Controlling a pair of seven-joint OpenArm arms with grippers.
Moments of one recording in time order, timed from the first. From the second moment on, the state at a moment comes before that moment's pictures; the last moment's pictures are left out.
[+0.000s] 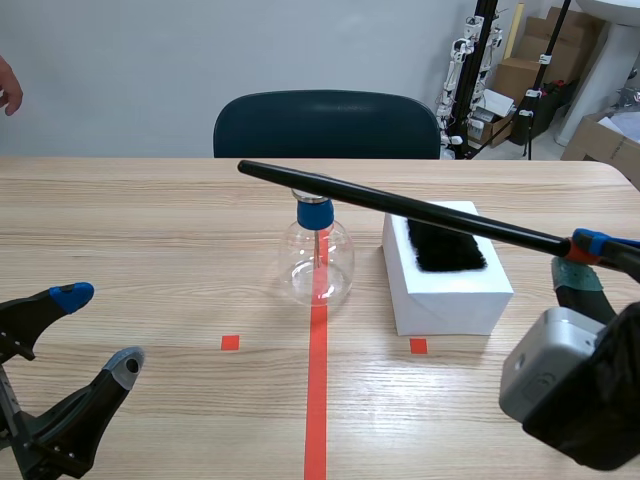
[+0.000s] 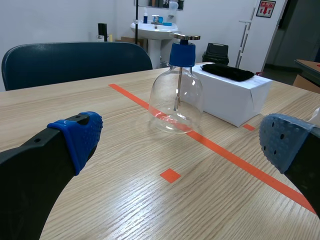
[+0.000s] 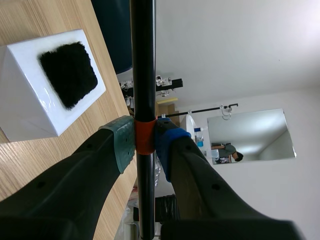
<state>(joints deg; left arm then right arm) 9.0 -30.8 16.0 47.4 5.7 -37.5 -79.6 -55.7 18.3 2.4 121.9 -62.4 -17.5 10.0</state>
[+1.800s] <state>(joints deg) 9.0 -30.8 16.0 47.4 5.7 -37.5 -79.6 -40.5 25.3 14.5 118.2 -51.2 -20.5 -3.4</state>
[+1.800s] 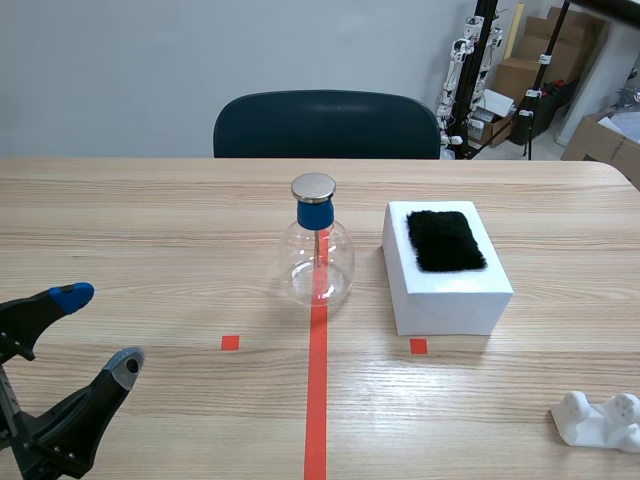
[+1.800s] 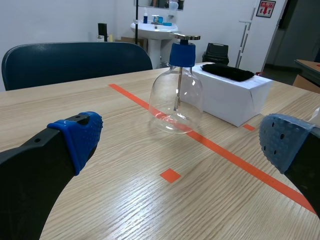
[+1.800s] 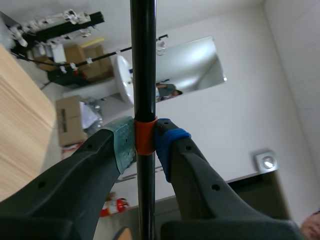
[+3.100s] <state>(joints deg) 9.0 -30.8 16.0 47.4 5.7 -37.5 -79.6 -15.3 24.7 -5.9 99.7 -87.3 -12.7 -4.4</state>
